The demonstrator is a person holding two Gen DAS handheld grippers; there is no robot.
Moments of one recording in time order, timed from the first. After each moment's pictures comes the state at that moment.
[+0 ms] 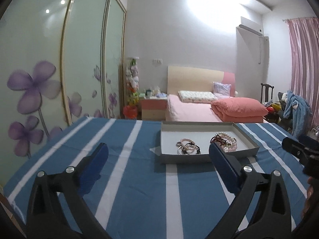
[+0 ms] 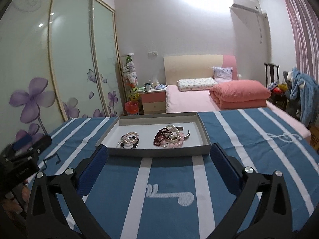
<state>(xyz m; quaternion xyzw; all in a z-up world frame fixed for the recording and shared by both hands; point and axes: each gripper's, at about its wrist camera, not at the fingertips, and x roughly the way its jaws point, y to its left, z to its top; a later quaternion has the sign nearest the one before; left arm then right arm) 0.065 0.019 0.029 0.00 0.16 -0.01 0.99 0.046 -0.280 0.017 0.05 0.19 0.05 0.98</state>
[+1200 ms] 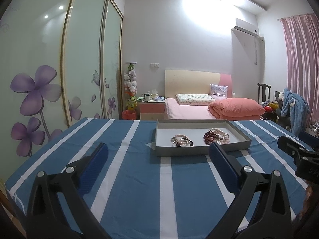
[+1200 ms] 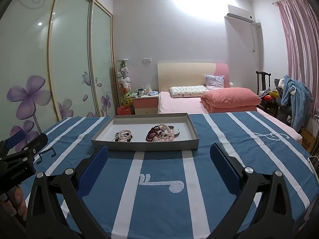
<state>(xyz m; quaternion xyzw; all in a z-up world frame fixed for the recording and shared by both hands) 0.034 0.005 0.015 0.00 0.15 -0.01 0.99 0.010 -0.285 -0.002 0.04 0.16 0.02 0.99</state>
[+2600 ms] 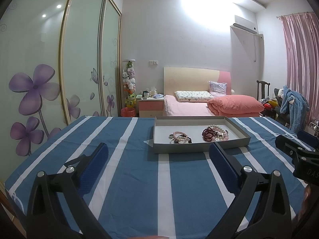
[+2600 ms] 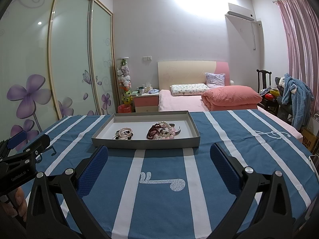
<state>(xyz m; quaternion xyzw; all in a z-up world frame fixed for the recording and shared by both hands) 0.037 -0.002 0.011 0.01 0.16 -0.02 0.99 0.009 -0.287 -0.002 0.04 0.17 0.03 0.99</state>
